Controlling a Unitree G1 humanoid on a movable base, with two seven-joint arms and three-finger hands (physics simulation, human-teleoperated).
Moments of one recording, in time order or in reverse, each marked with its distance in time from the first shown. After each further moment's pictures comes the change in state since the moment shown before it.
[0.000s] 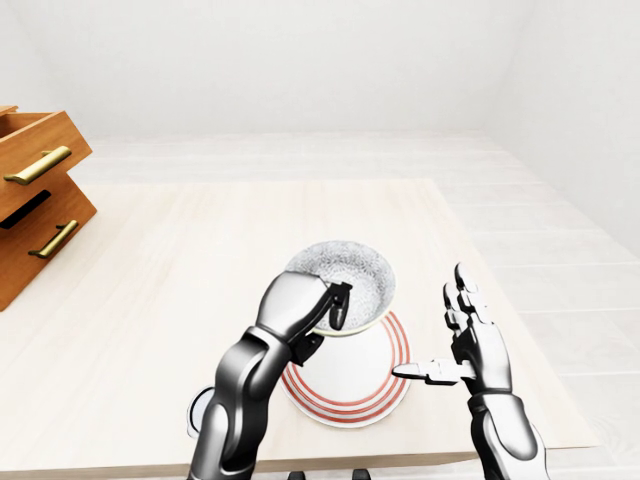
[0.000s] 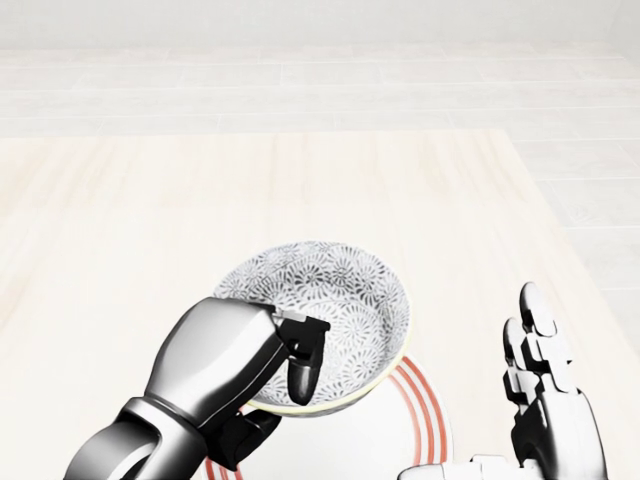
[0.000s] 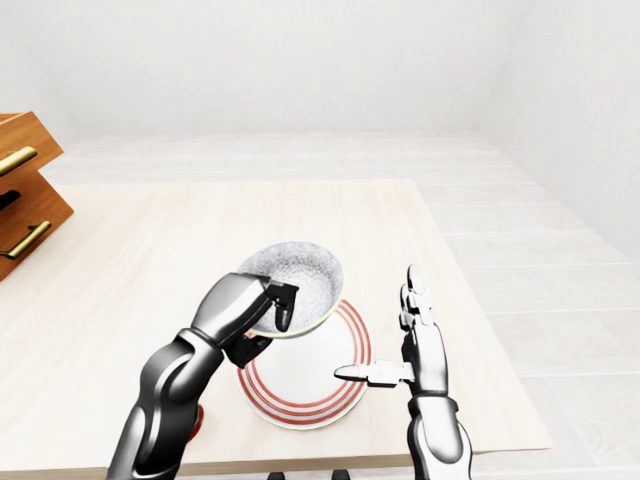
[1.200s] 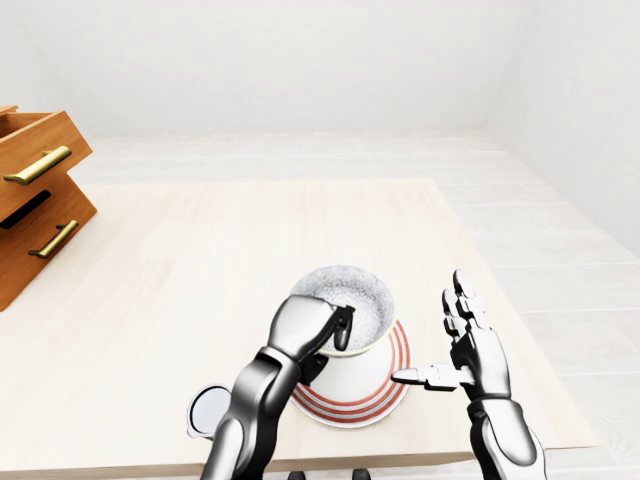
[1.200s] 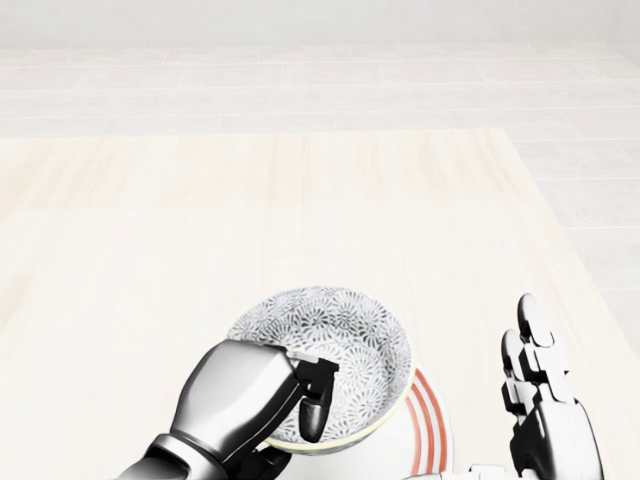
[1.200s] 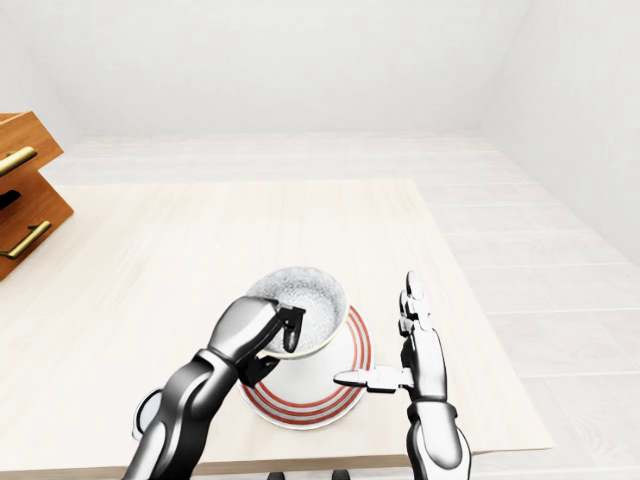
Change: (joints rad) left arm 0.095 0.011 -0.076 0.101 0.053 0.000 0.114; right arm 0.028 0.000 0.011 0.008 -0.001 0.000 -0.007
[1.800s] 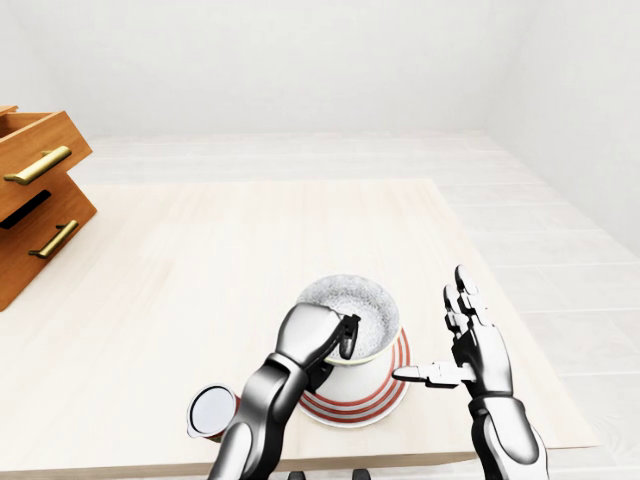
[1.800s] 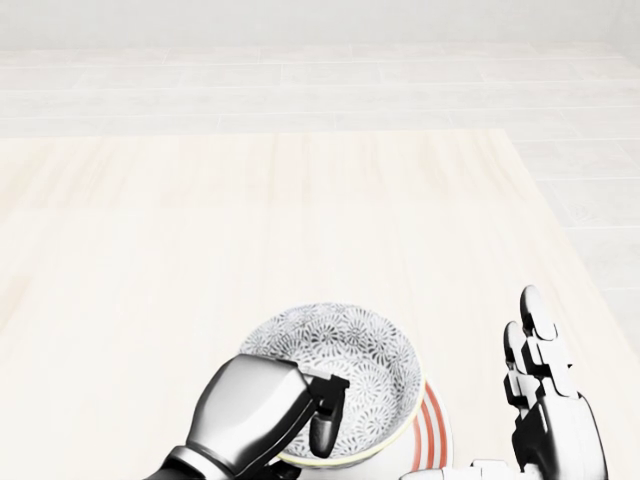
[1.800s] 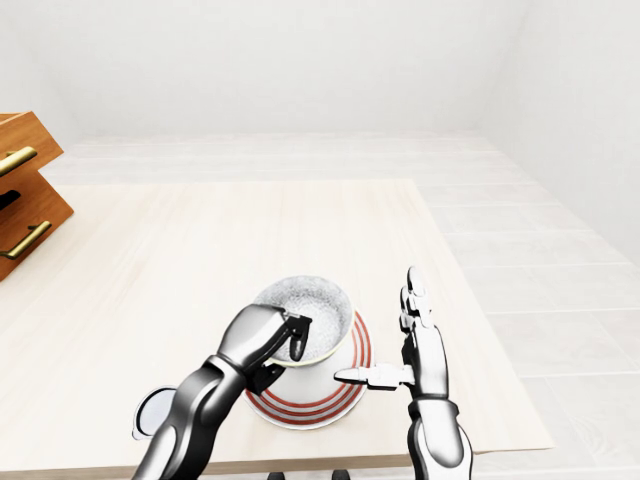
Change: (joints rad) left arm 0.021 0.003 -0.046 0.048 0.020 0.000 0.040; right arm -0.011 -0.001 -0.005 -0.018 -0.001 0.000 0.005
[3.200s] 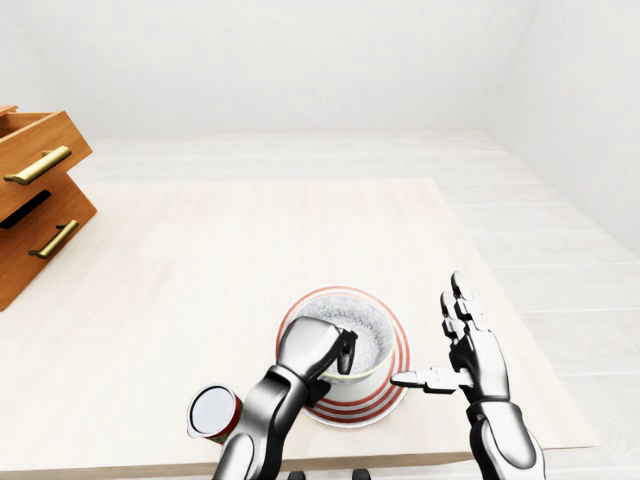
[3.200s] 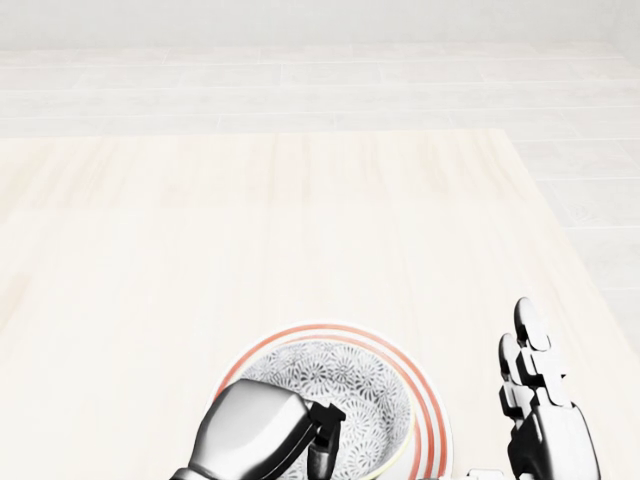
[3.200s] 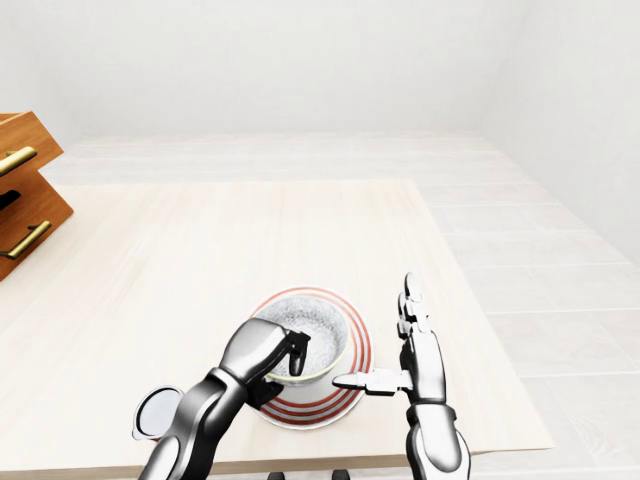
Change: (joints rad) left arm 0.051 0.023 -0.025 0.044 0.016 0.000 0.036; right arm 0.025 -0.001 0.014 0.016 0.002 0.000 -0.003
